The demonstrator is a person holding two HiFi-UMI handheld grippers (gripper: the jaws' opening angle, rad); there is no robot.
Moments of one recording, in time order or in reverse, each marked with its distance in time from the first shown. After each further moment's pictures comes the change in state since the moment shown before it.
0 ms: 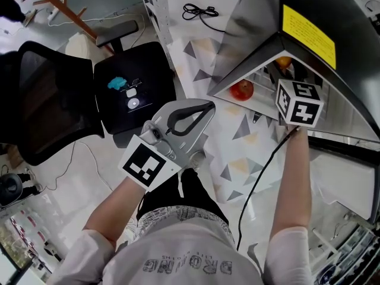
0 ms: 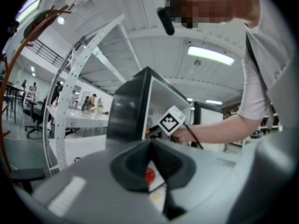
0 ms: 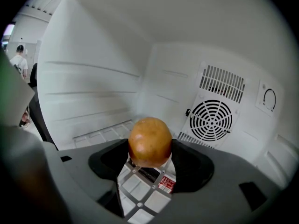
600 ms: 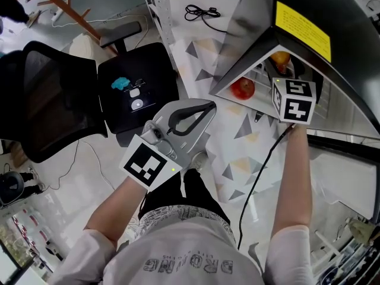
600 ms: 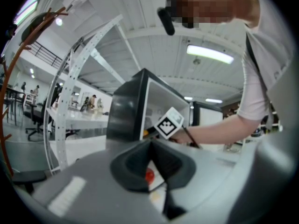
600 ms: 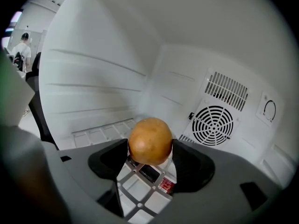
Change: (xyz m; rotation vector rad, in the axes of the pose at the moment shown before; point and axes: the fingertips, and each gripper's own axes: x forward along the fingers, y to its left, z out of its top) left arm -0.003 -0.007 0.004 0.013 0.010 0.005; right arm 0.001 0.006 0.000 -0.089 0.001 -0.031
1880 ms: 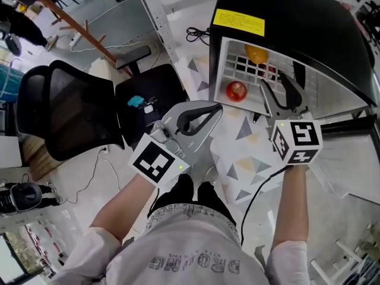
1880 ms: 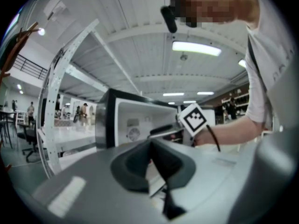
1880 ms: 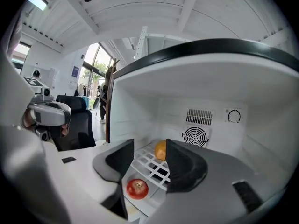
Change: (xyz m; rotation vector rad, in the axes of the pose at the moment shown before) left arm 0.009 -0.064 0.060 0.161 -0.002 -0.054; right arm -0.151 0.016 0.028 0.197 -0.311 0.129
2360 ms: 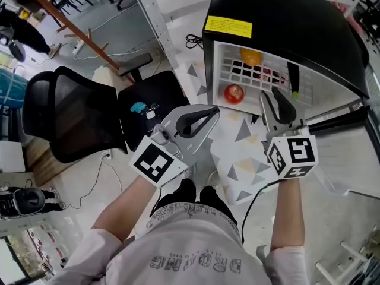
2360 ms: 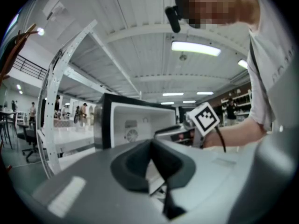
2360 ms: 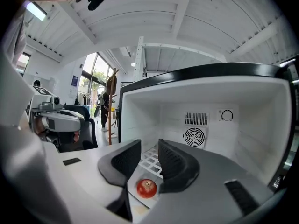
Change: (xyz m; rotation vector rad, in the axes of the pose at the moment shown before) left arm -0.003 -0.011 0.010 -0.003 0.004 -0.003; right arm -0.040 0.015 0.006 0.066 -0.074 0.012
